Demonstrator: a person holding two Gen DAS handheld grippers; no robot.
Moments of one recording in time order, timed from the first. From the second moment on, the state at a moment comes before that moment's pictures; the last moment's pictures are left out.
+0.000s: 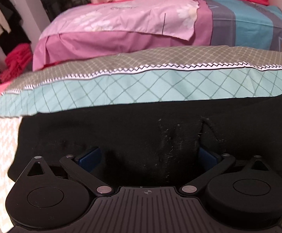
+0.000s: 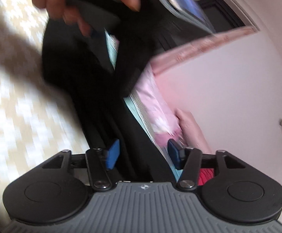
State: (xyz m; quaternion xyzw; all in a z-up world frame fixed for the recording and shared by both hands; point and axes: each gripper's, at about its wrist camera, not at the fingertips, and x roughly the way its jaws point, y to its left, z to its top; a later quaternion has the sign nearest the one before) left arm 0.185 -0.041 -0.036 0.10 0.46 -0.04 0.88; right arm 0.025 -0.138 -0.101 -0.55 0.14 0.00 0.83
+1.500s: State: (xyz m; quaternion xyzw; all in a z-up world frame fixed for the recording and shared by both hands) left arm 0.194 -0.028 -0.042 0.07 0.47 -0.07 0.88; right arm 0.040 -0.239 0.021 -0.19 0.23 0.05 0.95
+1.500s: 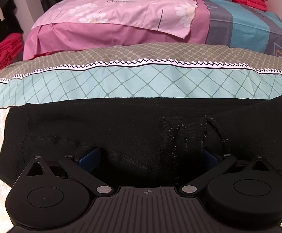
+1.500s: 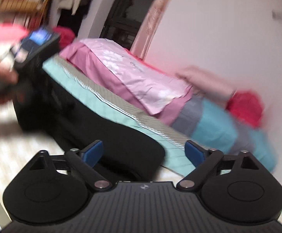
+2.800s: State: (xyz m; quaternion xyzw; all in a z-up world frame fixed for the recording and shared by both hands) left arm 0.051 0.304 -0.013 -0.16 0.47 0.23 0.84; right arm 0.173 0.140 -0.045 -0.31 0.28 0.21 0.89
